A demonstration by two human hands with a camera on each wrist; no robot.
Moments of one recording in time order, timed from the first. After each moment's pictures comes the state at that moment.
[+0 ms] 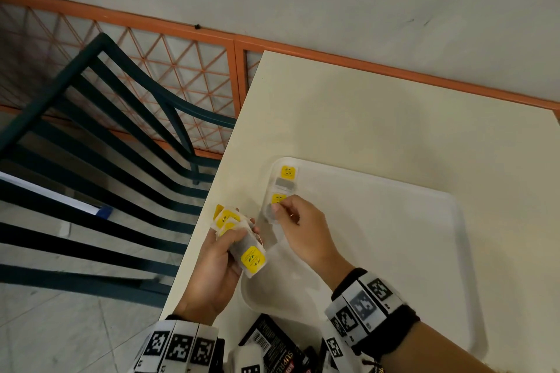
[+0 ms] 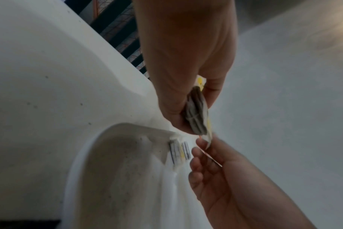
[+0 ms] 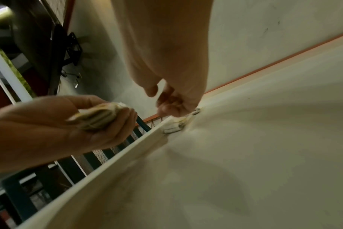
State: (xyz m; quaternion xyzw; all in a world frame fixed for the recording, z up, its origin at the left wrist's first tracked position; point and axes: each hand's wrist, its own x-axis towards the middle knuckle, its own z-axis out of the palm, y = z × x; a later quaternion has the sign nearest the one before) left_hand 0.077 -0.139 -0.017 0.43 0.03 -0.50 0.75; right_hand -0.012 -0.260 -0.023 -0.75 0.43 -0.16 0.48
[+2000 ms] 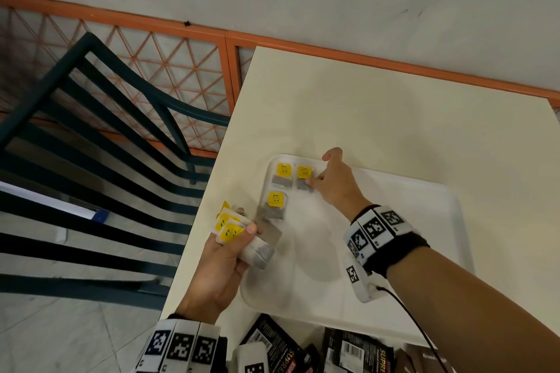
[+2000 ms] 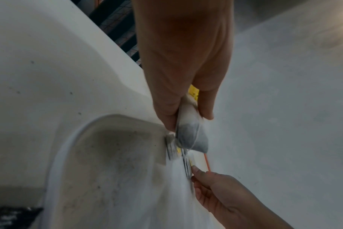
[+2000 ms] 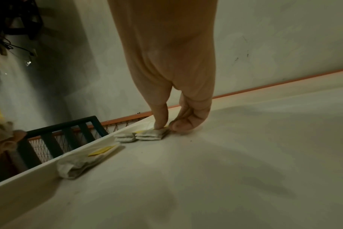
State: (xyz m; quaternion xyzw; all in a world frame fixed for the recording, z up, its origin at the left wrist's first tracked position) left_hand 0.073 -0.147 -0.020 0.49 0.01 -0.50 0.71; right_hand -0.011 -0.357 -0.023 -0.76 0.51 -0.07 0.40
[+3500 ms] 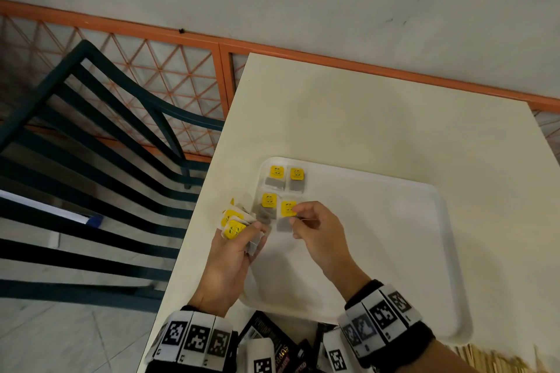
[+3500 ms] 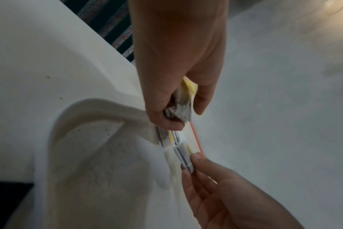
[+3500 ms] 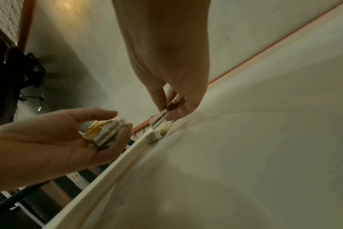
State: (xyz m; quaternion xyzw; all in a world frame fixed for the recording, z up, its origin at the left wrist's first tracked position) left_hand 0.060 -0.161 -0.016 0.52 0.01 -0.49 0.71; right_hand -0.048 -0.261 -0.018 -0.60 0.49 -0.23 0.59
